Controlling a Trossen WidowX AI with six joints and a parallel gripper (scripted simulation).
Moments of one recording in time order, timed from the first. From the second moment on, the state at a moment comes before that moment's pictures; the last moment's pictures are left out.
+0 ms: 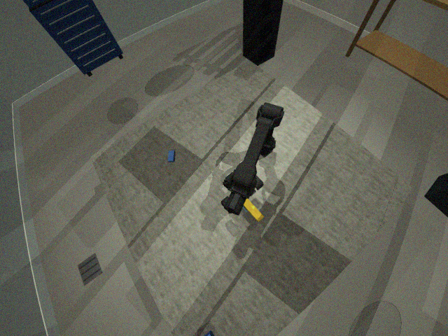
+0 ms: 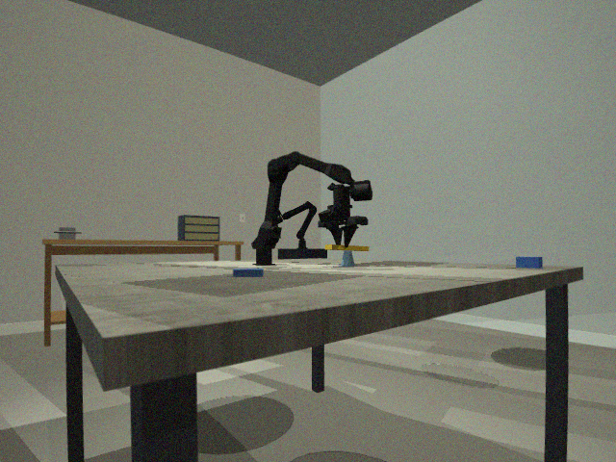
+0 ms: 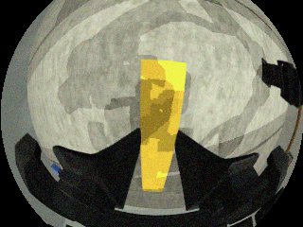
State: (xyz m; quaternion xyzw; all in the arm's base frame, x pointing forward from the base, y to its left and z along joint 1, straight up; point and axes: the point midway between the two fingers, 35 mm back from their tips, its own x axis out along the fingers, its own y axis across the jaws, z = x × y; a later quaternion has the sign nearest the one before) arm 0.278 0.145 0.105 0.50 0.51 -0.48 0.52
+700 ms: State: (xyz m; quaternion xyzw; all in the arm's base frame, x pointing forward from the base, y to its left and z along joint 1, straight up) arm 0.278 0.145 0.104 0.50 0.51 -0.48 0.52
